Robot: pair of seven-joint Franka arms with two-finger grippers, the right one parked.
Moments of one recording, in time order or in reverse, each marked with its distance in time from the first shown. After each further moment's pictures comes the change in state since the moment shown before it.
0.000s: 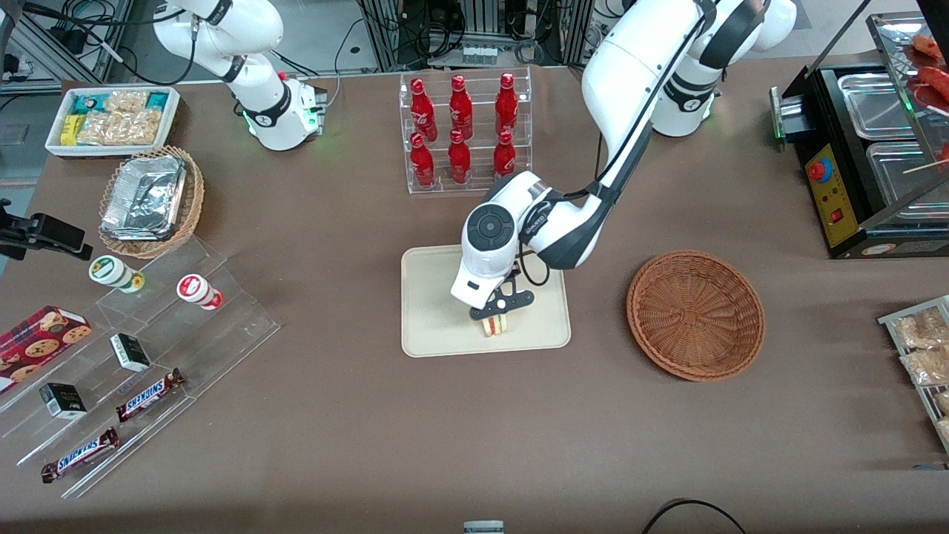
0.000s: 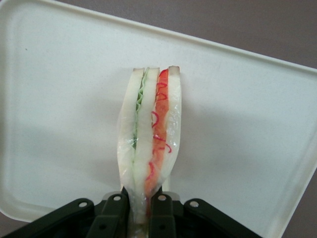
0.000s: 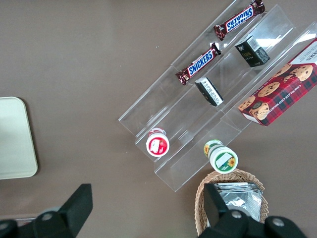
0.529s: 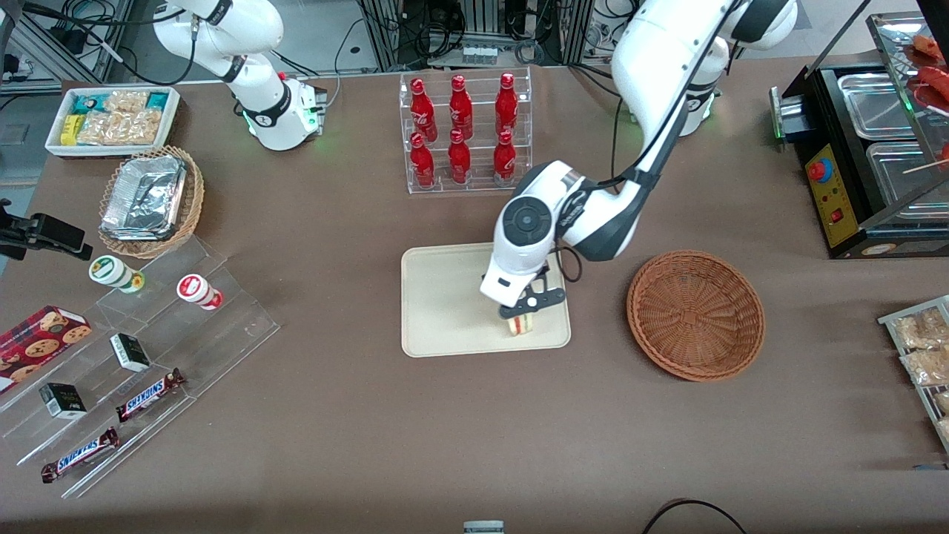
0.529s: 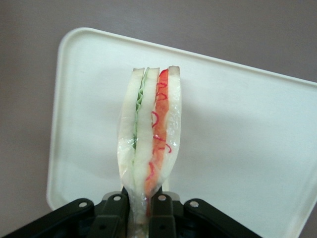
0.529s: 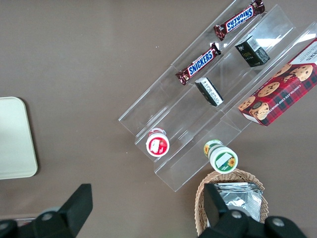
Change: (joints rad) arm 0.042 -0.099 0.007 -0.102 0.000 0.000 0.061
